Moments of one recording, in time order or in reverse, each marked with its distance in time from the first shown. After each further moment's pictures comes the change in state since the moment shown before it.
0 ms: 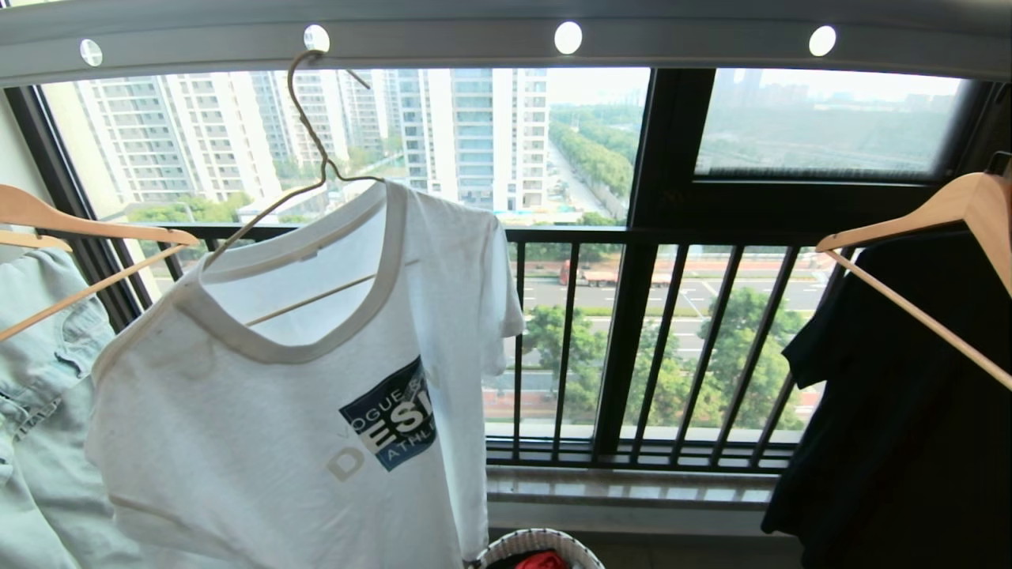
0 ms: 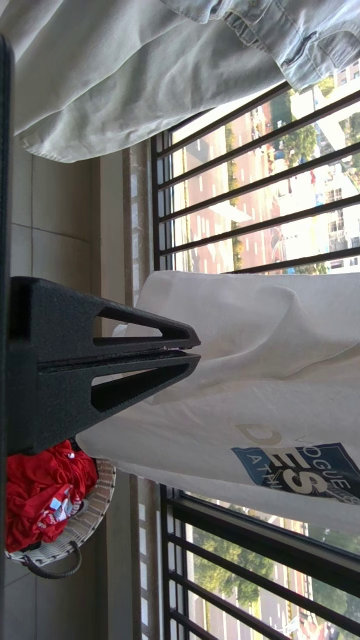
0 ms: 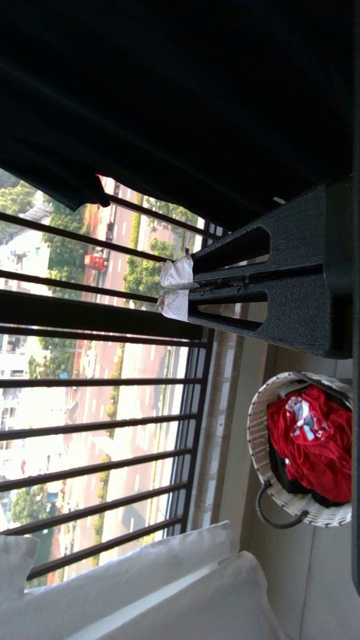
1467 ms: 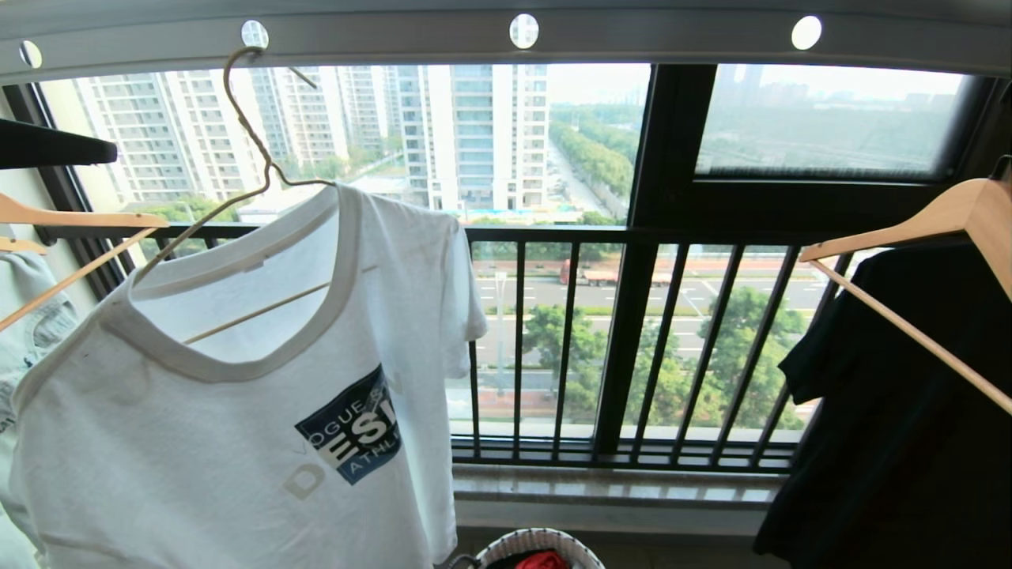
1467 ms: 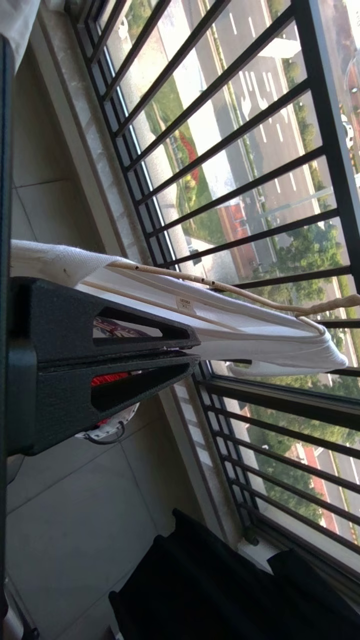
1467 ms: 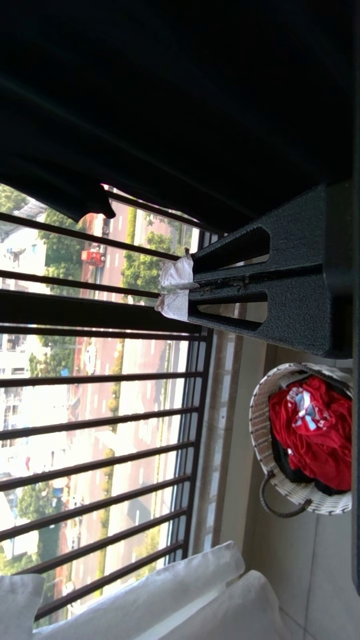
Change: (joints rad) left arm 0.018 1.215 -1.586 0.627 -0.394 0.097; right arm 0.000 0.000 -0.001 0.001 -0.002 0.035
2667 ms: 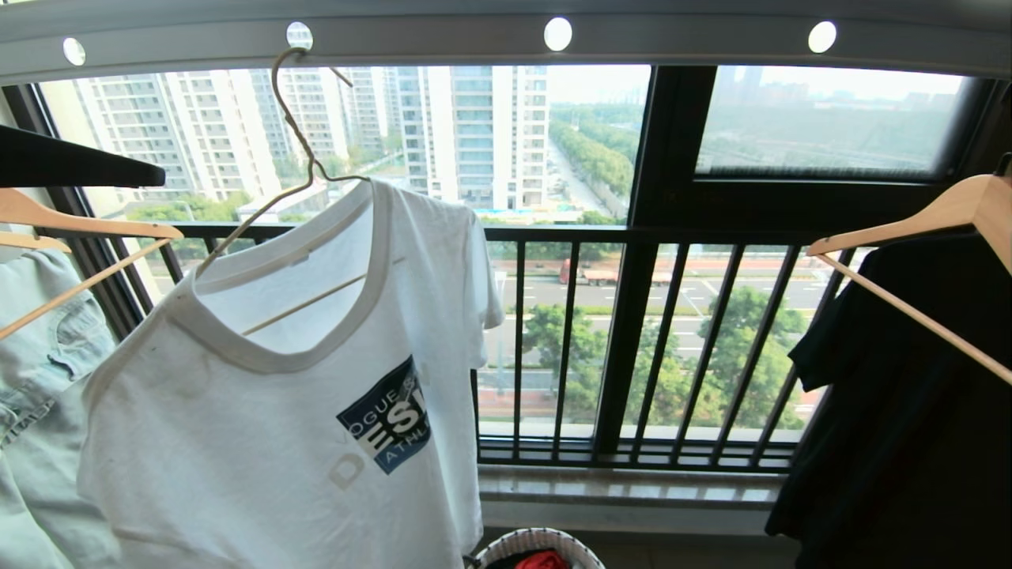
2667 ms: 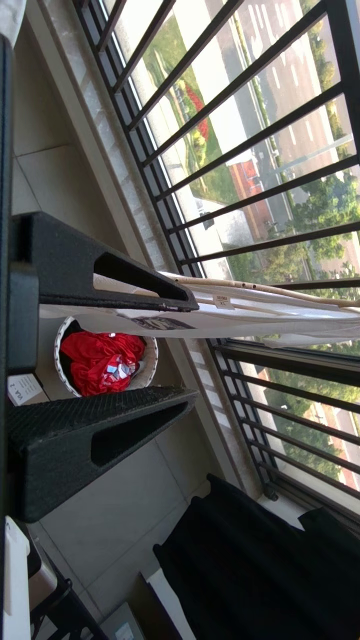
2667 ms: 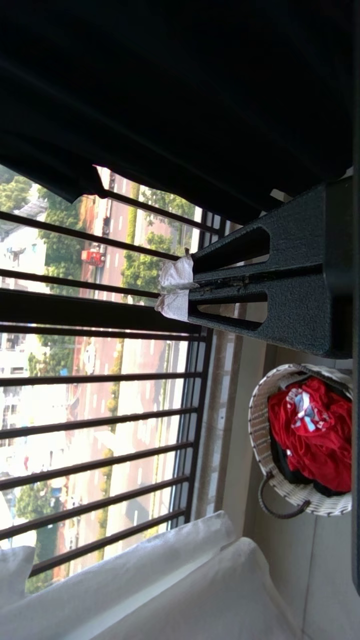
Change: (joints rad) left arm 0.025 0.066 -0.046 0.071 -0.136 0.011; right arm 0.000 0.000 -0.001 0.004 0.003 -0.005
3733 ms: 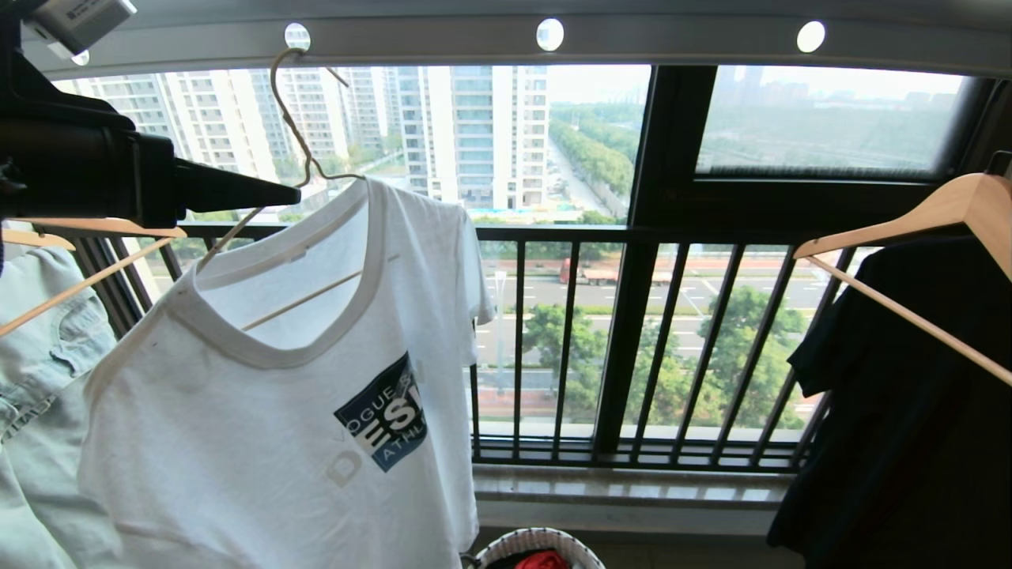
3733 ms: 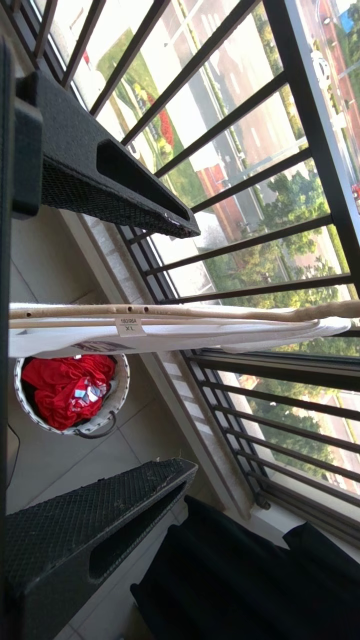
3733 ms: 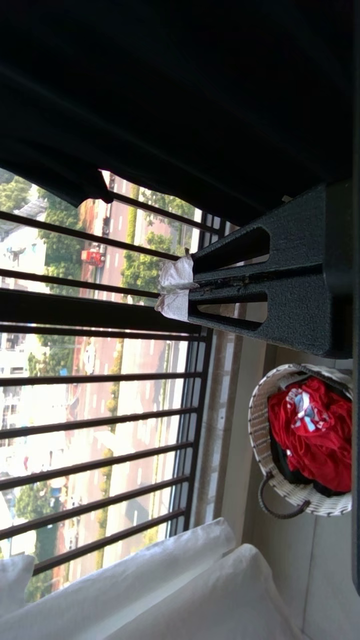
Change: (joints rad) left arm -0.076 0.149 0.152 -0.371 0.014 0.021; right arm 0.000 0.000 0.000 0.000 0.000 0.000
